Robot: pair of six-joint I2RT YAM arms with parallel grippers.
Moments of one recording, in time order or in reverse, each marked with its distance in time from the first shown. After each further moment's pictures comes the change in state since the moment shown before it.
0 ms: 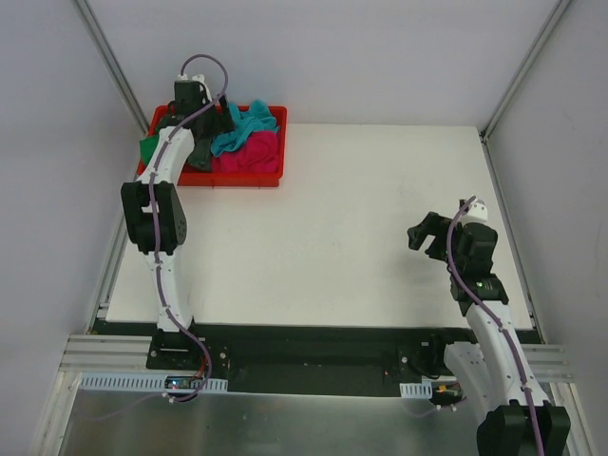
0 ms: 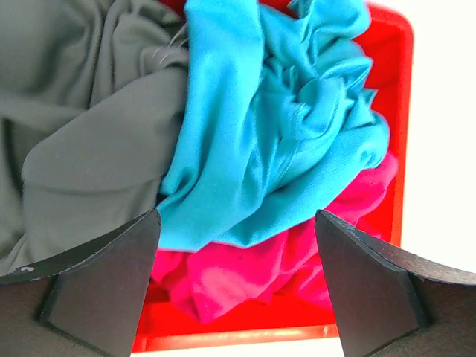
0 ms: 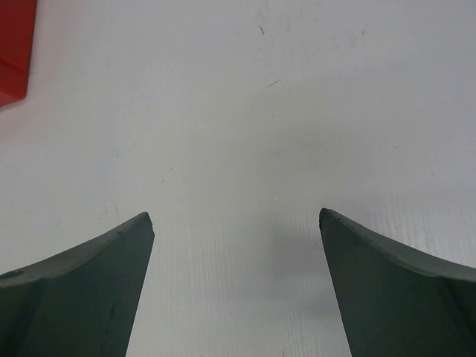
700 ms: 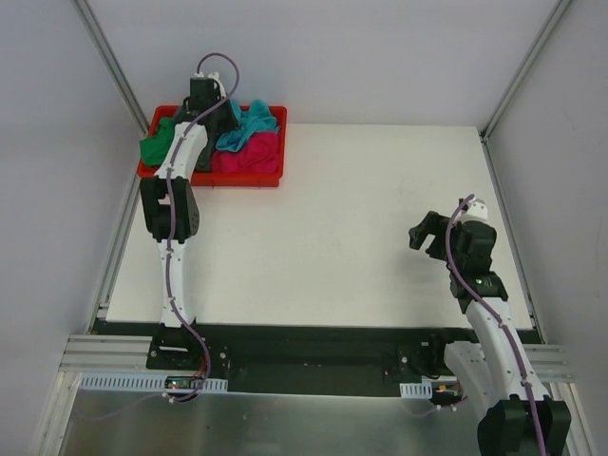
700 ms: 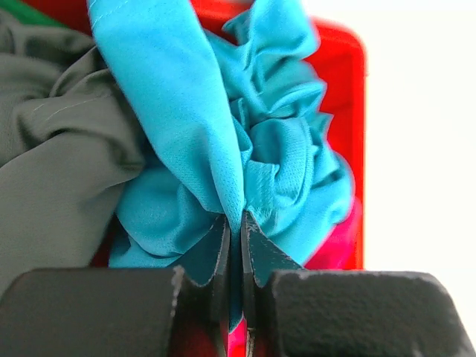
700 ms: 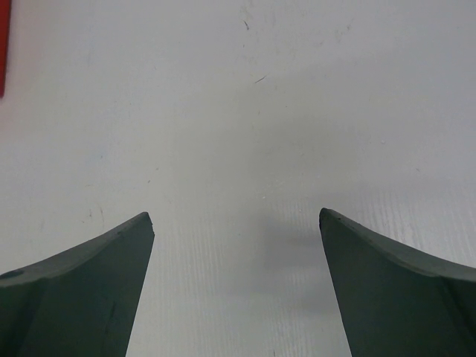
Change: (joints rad) left arm -0.046 0.266 0.302 -0.026 0.102 -0.059; right arm 0.000 0.034 0.008 -0.008 0.032 -0.017
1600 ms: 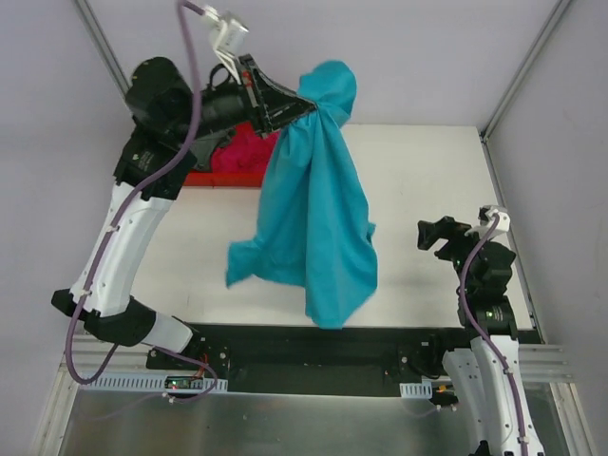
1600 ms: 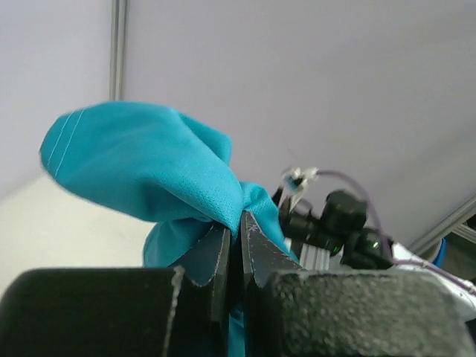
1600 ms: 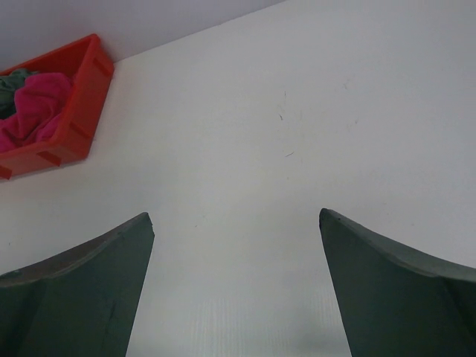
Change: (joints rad) left arm -0.468 -0.965 -0.184 0.122 0.461 -0.135; right arm 0.000 -0.297 0.003 -0.013 -0.011 0.023
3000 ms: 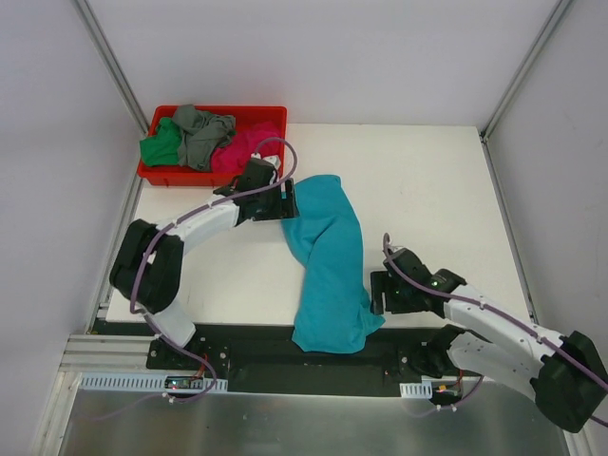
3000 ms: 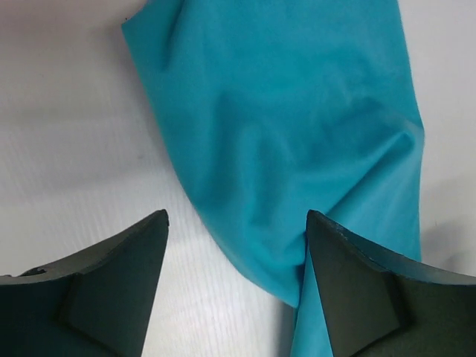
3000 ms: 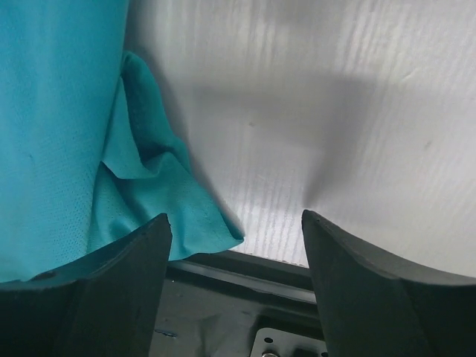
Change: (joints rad) left arm 0.027 0.178 -0.990 0.085 -0.586 -0.036; right arm 0.680 0.460 -0.010 -0.480 0.121 0.237
